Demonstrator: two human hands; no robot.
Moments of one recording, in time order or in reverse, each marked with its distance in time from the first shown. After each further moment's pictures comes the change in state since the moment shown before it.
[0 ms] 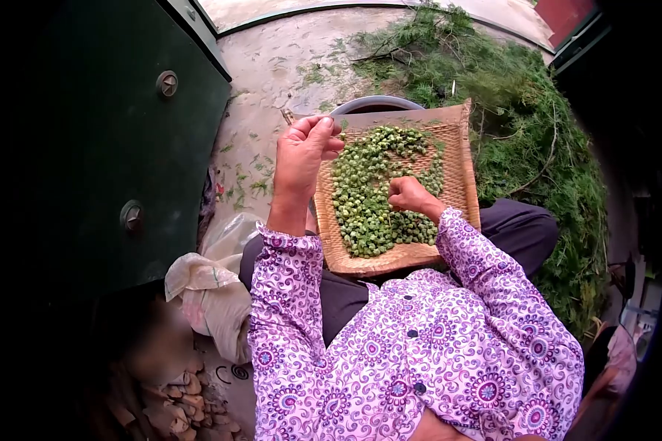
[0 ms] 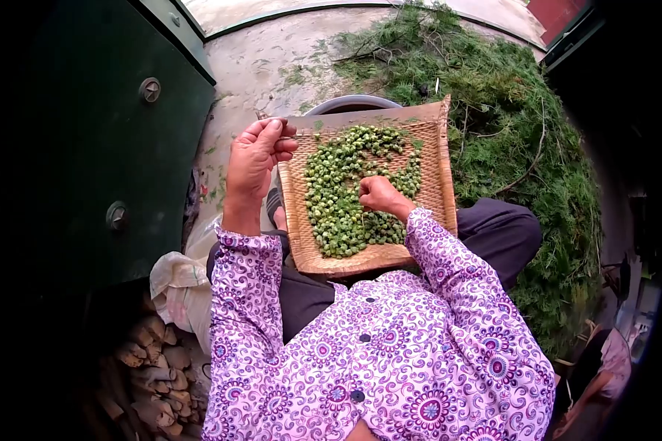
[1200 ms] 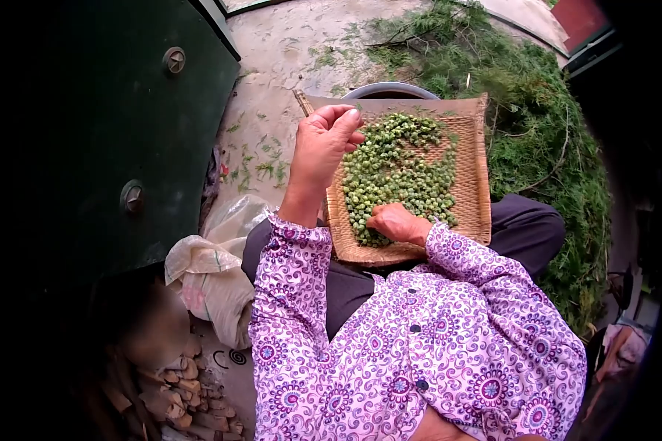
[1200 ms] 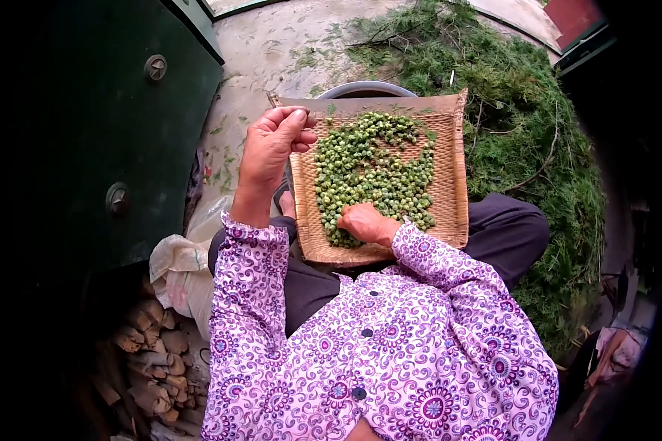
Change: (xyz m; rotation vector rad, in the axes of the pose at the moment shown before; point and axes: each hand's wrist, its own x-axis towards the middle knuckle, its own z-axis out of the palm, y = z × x) left_hand -0.009 -0.002 -0.002 0.117 -0.020 -0.033; right_hand -0.023 -0.014 0.075 -0.696 -0.202 -0.630
